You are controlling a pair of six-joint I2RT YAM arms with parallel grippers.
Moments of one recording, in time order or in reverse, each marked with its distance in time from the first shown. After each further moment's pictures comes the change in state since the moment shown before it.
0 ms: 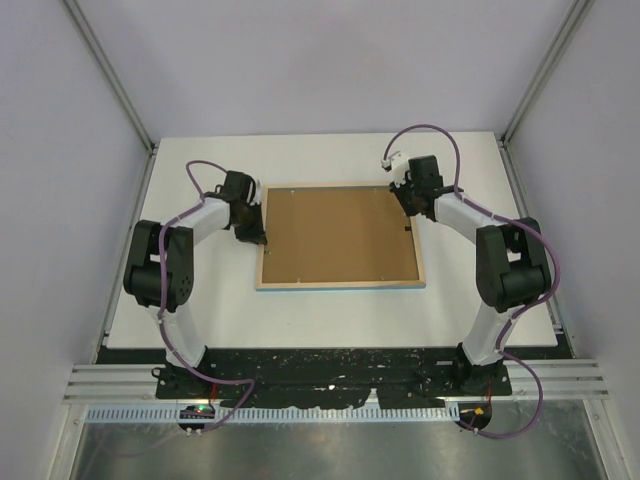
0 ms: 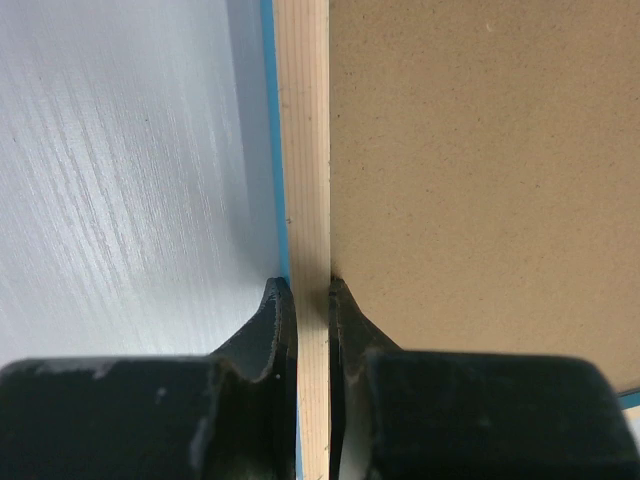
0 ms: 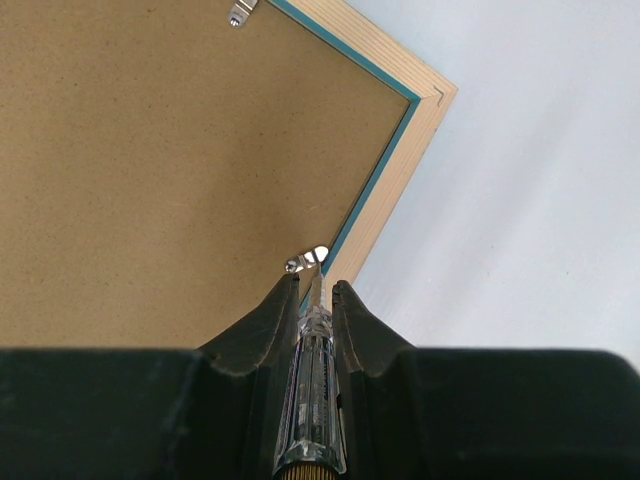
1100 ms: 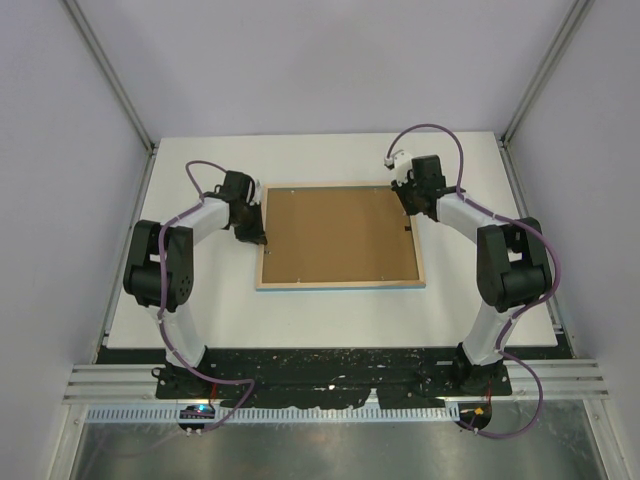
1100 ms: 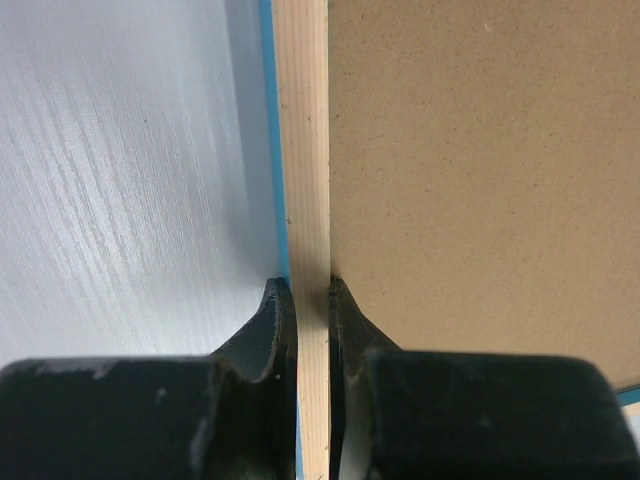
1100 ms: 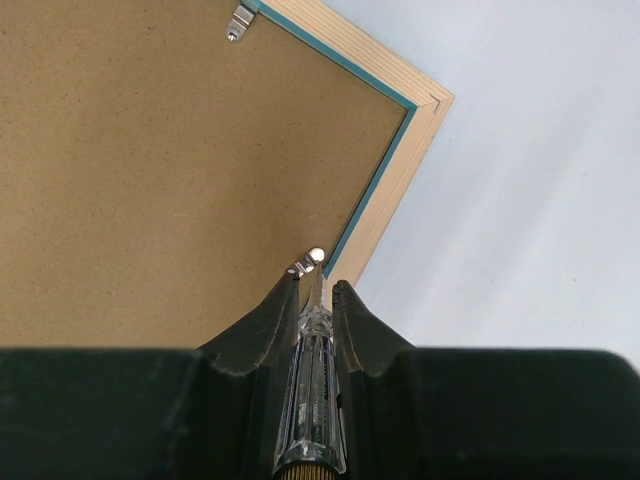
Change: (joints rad) left arm 0.001 0.000 0.000 0.000 0.011 0.003; right arm -0.005 0.000 -0.010 0.033 -0.032 0.024
